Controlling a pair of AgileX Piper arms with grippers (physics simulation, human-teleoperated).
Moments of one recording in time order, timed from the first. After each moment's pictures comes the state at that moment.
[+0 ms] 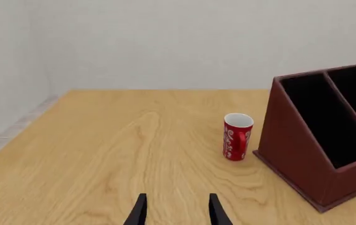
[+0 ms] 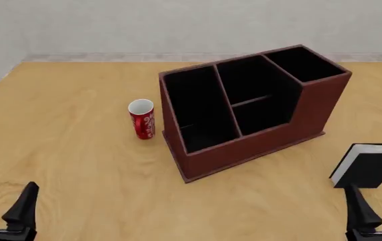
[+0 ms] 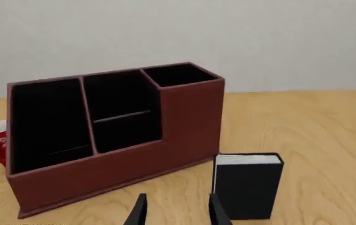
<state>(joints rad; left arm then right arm) 0.00 0.06 -0.06 0.05 0.00 -0.01 0.03 -0.03 0.03 0.02</state>
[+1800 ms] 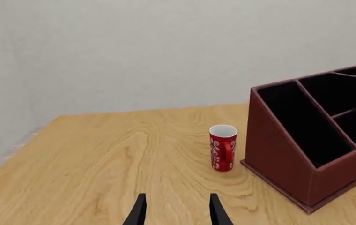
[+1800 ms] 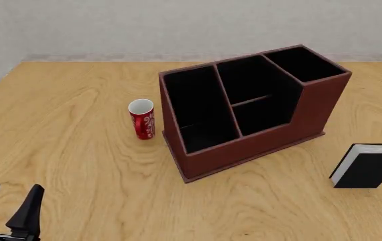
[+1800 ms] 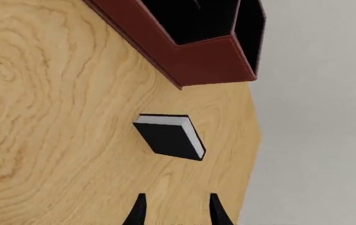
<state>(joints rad) -0.08 0.00 -0.01 -0.04 0.05 -0.14 0.37 -0.76 1.03 -1.23</state>
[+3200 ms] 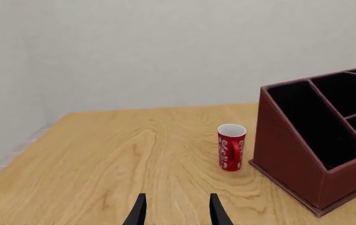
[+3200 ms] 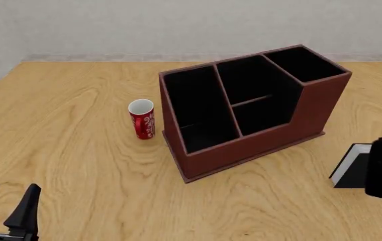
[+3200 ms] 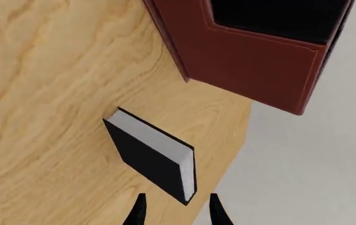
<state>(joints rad) -0.04 0.00 0.00 -0.04 0.05 -0.31 0.95 -0.59 0.39 -1.66</state>
